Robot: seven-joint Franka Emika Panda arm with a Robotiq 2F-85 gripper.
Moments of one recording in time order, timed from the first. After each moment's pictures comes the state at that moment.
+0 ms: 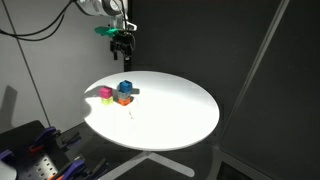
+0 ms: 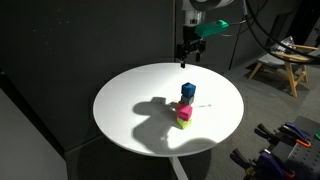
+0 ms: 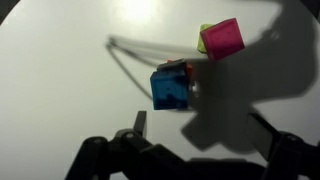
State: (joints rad) arm 0.17 0.18 0.03 -1.92 -0.05 2.08 0.27
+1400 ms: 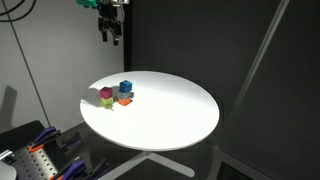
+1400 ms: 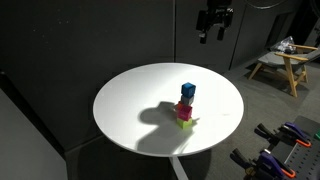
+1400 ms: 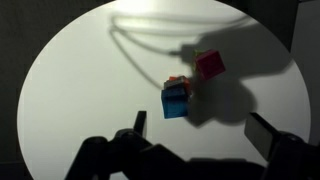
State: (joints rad) arm 0.13 -0.14 0.04 -2.05 0.01 1.91 0.26
